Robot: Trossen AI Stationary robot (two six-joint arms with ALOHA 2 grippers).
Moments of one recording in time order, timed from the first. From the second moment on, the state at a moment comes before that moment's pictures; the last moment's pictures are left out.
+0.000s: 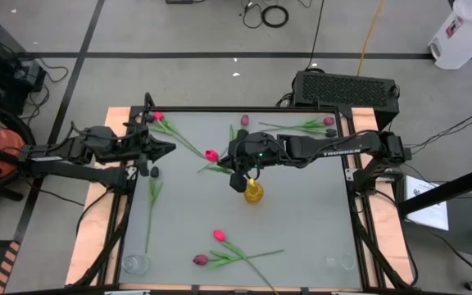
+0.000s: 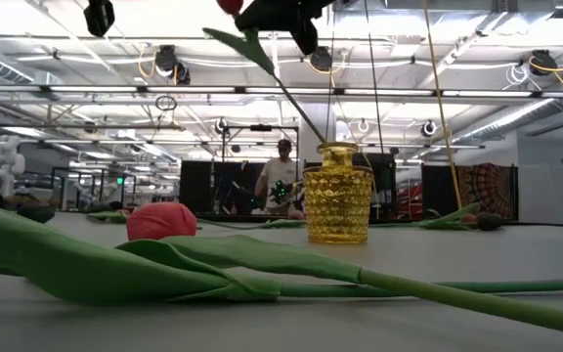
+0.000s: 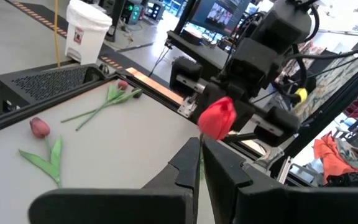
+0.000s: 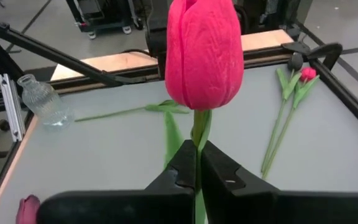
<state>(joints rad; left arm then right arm) 0.00 0.58 0.78 -0.35 -0.17 -0.51 0.01 1.69 1.47 -0.22 0.05 0.17</state>
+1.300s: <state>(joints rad) 0.00 0.58 0.78 -0.35 -0.17 -0.51 0.00 1.64 1.47 -0.25 0.05 0.12</state>
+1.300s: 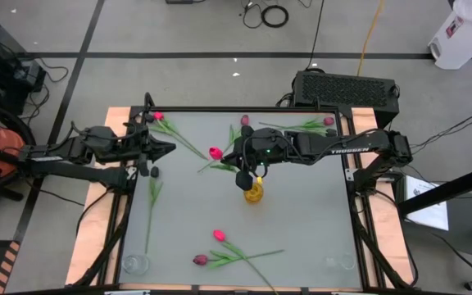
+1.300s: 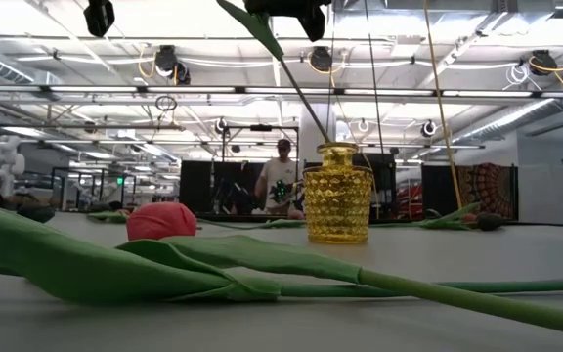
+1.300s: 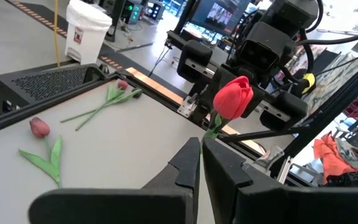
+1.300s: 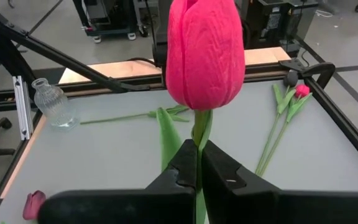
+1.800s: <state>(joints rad) 0.00 0.58 0.78 -0.35 -0.17 -0.51 0.00 1.64 1.47 -0.20 0.02 0.11</state>
